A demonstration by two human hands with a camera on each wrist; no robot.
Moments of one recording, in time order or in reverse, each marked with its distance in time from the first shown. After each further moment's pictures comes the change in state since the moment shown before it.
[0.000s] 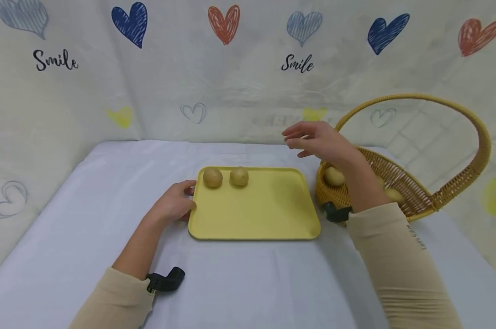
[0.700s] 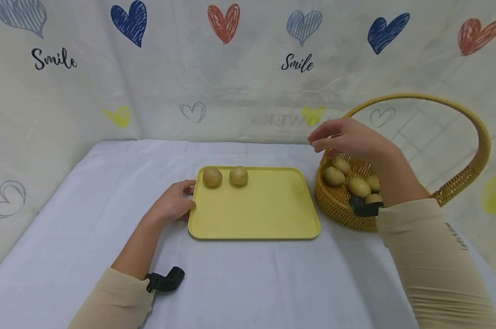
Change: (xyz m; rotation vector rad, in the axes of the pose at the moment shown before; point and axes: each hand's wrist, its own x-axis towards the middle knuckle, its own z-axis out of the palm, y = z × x) left_hand -0.001 0.000 -0.001 -0.009 -0.010 -0.006; right_hand -0.025 0.007 -0.043 -0.179 -0.043 0.147
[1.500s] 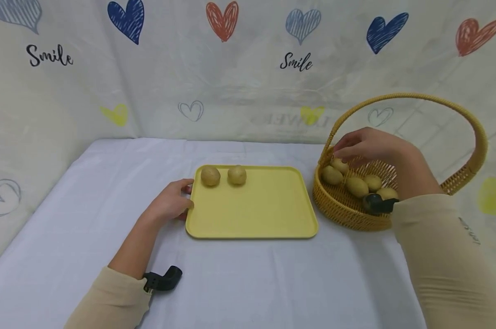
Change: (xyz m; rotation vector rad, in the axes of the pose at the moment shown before) left_hand -0.001 0.002 -0.001 0.031 -0.002 -0.009; right_hand -0.003 0.058 -0.024 -0.076 -0.121 0.133
